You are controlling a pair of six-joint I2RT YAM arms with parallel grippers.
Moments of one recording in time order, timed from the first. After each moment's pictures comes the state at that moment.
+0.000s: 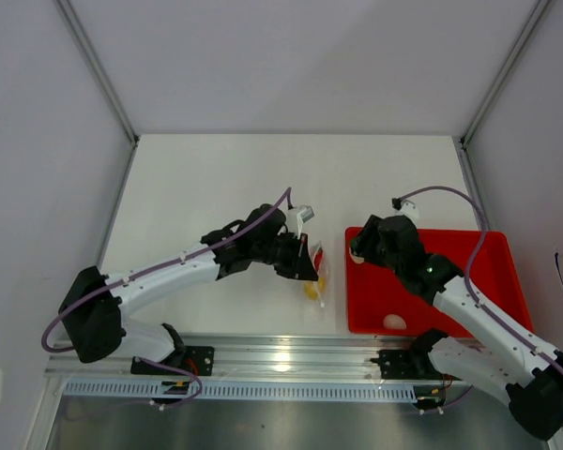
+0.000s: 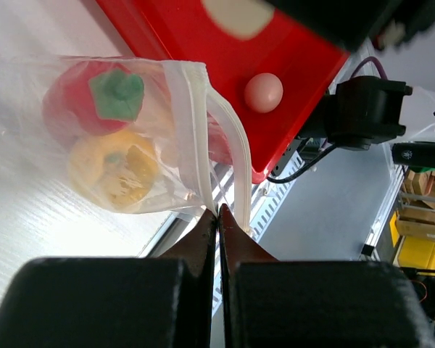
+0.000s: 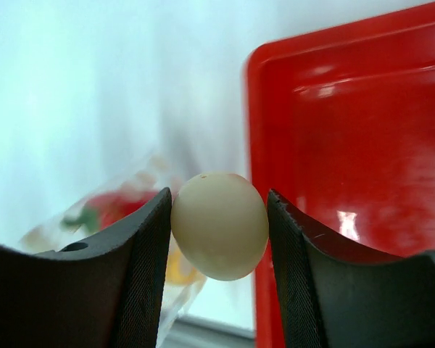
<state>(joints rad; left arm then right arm) -0.89 1.36 0.97 -0.28 0.42 -0.63 0.58 0.93 0.73 -0.44 0.26 0.79</state>
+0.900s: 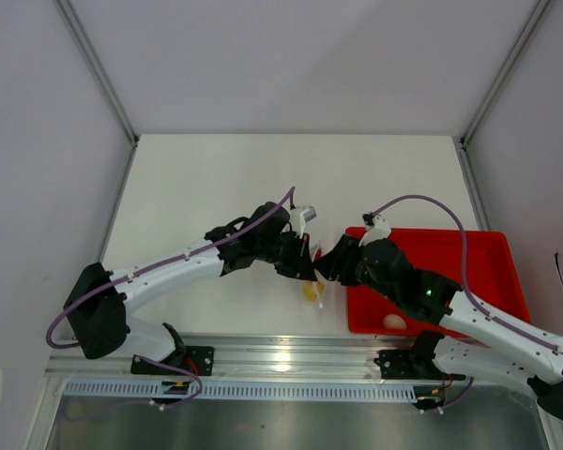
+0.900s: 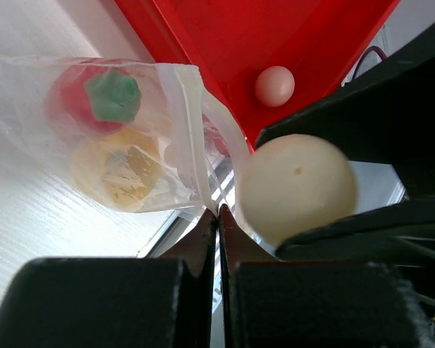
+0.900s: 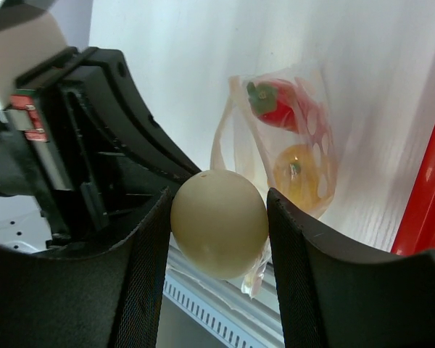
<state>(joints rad) -0.89 1.40 1.02 -0.35 0.41 -0.62 0.98 0.83 0.75 -0.38 0.24 0.93</state>
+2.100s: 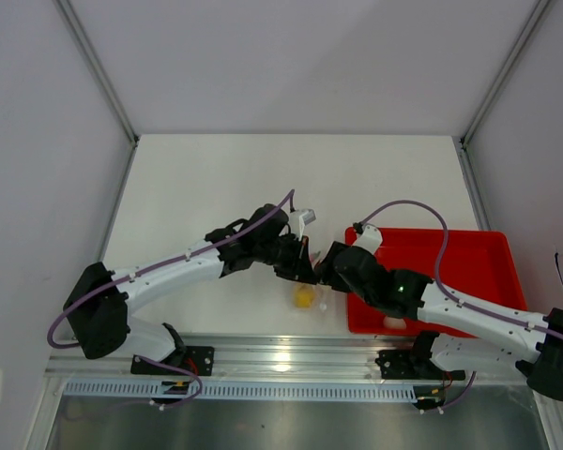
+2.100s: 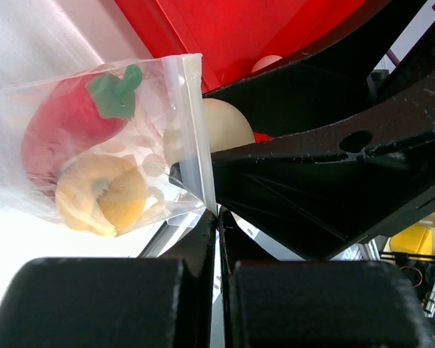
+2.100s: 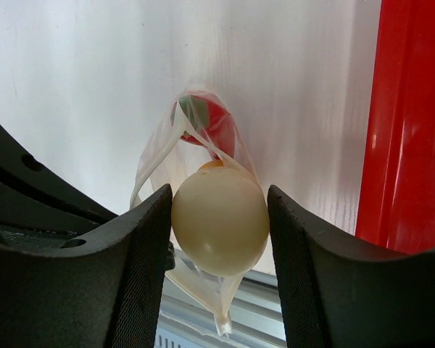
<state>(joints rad) -0.89 1.40 0.99 -0.32 0.46 -0.63 1.06 1.02 0.73 -0.44 0.45 1.07</state>
